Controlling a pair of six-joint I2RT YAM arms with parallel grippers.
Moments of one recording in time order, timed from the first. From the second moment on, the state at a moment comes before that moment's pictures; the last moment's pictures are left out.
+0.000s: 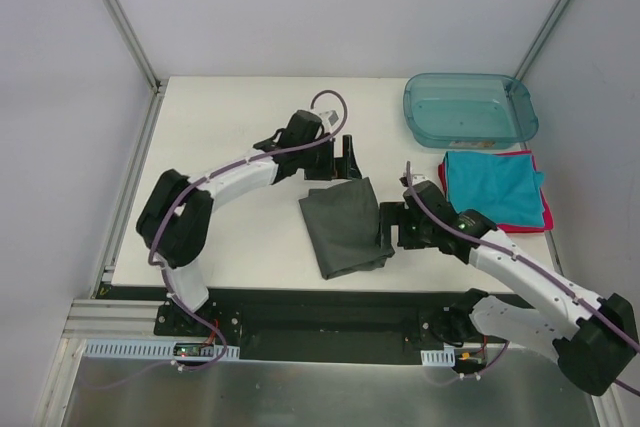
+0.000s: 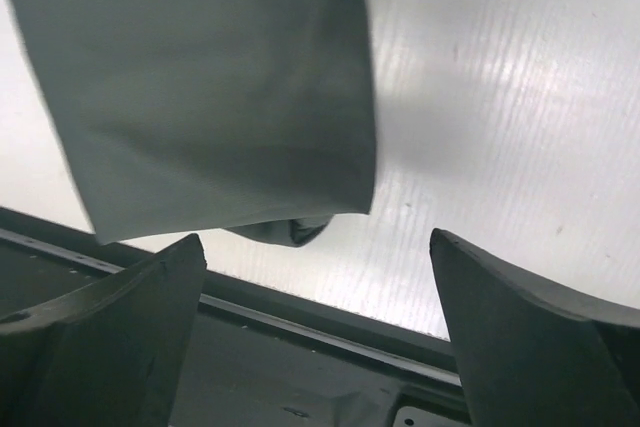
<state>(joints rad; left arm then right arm) -0.64 1.83 1.29 -0.20 0.35 -0.62 0.70 1.00 0.70 -0.70 0.07 0.56</state>
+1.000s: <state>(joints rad) -0.65 1.57 0.78 -0.07 0.15 -0.87 0.56 1.65 0.96 -0.48 -0.25 0.47</state>
